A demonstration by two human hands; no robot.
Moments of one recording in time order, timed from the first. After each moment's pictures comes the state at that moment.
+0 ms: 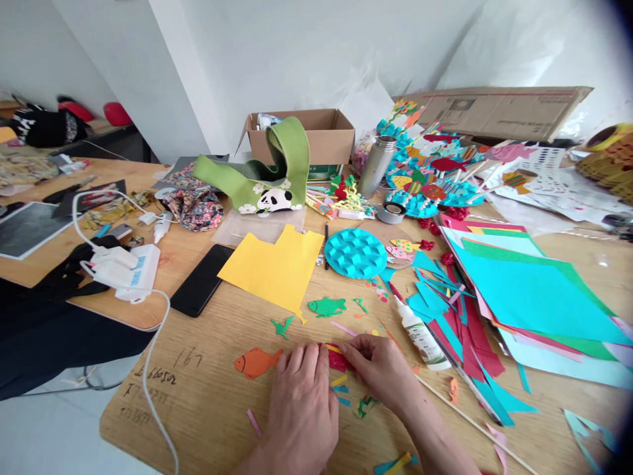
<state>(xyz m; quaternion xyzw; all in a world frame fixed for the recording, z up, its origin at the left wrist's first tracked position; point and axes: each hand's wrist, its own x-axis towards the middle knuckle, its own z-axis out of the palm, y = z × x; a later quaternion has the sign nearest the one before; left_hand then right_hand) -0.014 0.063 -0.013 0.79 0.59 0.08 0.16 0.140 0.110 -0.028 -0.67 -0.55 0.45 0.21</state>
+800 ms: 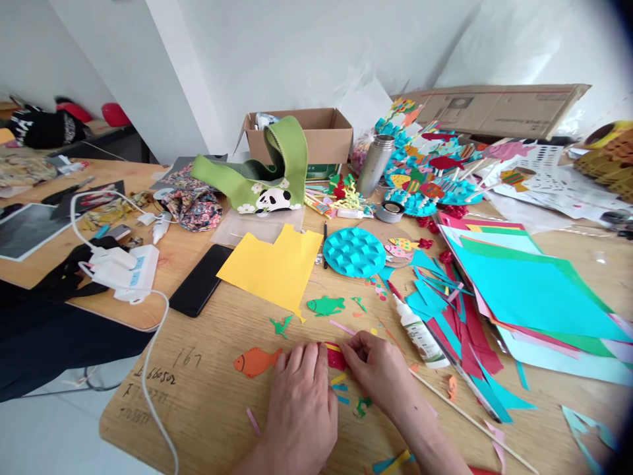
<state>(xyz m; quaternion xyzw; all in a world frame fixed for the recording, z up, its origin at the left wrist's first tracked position) -0.014 0.062 -0.015 0.79 0.58 0.08 0.14 0.136 0.105 -0.026 -0.70 -0.61 0.33 0.20</state>
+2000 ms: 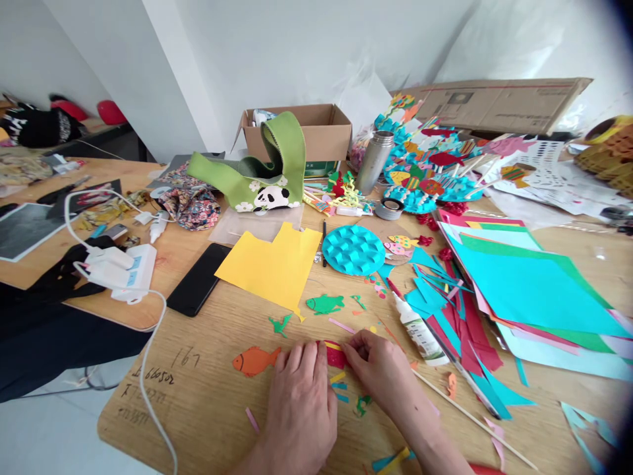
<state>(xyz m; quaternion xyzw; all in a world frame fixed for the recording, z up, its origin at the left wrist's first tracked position) -0.013 0.063 -0.017 0.80 0.58 0.08 0.14 0.139 0.103 -0.023 -0.71 -0.61 0.32 0.16</state>
